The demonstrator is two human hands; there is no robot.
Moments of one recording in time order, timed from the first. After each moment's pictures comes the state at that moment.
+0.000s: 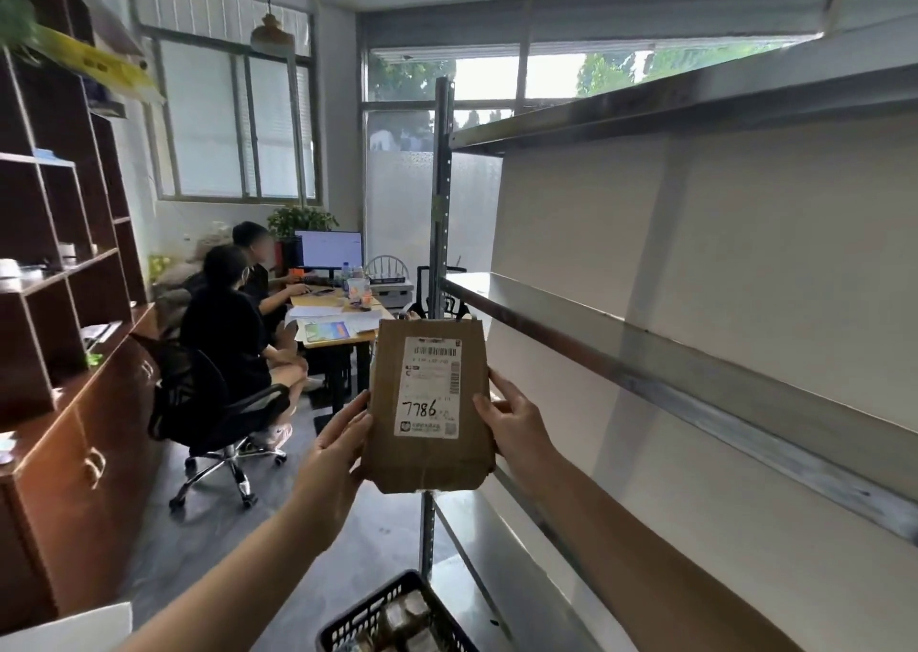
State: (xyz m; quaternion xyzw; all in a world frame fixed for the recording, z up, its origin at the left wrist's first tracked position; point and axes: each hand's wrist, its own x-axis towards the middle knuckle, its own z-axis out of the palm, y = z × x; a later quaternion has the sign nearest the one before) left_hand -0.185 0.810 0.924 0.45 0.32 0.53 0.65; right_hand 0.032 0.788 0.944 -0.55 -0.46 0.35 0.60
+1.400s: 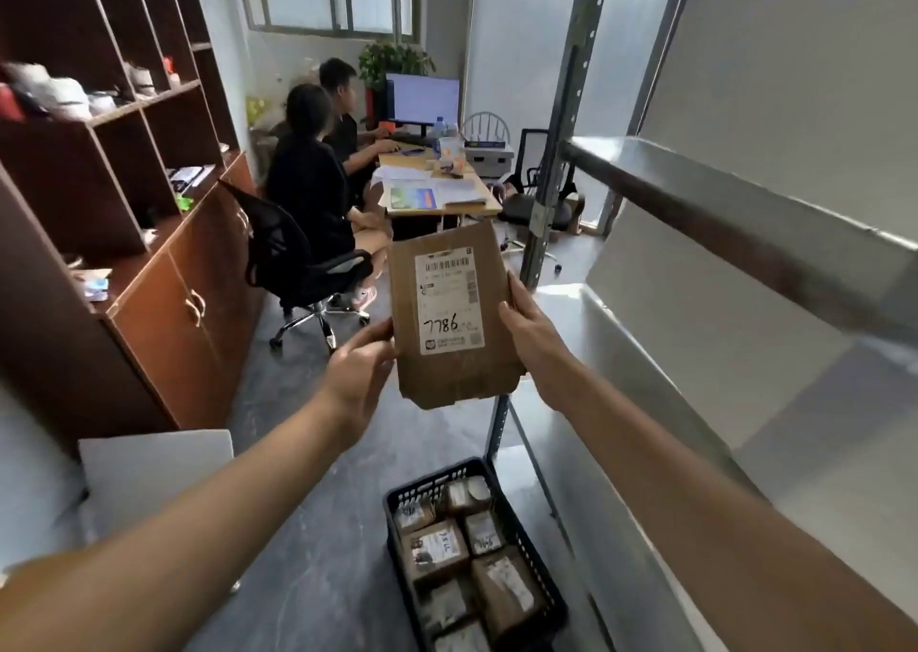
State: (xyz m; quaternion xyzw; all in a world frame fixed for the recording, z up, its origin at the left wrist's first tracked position) left_hand -0.205 0.994 0.841 0.36 0.43 0.55 0.62; right_hand 0.002 1.013 0.868 -0.54 -0.53 0.46 0.46
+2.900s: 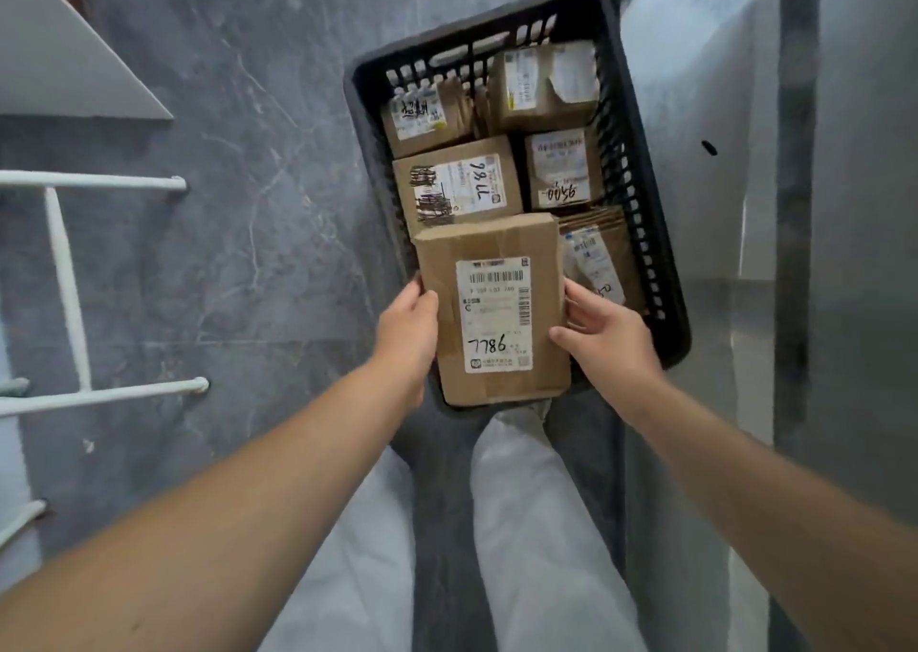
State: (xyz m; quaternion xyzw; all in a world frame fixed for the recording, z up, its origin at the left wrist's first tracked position) left_hand -0.089 1.002 0.198 0.06 0.77 0.20 0.60; right_hand 0.103 1.003 0.204 -0.71 -0.32 0.61 0.13
